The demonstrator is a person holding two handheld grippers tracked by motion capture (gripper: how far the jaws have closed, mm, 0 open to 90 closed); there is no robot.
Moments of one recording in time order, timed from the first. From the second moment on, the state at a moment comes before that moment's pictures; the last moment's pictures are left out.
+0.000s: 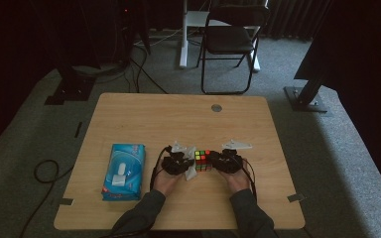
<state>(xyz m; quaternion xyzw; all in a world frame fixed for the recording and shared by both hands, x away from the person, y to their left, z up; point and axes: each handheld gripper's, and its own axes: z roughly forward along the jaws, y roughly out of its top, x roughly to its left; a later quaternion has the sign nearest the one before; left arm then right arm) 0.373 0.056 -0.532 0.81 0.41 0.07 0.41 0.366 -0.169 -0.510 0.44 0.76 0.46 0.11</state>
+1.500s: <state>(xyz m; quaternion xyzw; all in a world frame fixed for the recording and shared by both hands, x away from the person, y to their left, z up) 0.358 0.056 -0.529 0.82 0.39 0.08 0.41 0.366 -0.170 -0.511 0.44 0.76 0.46 0.12</state>
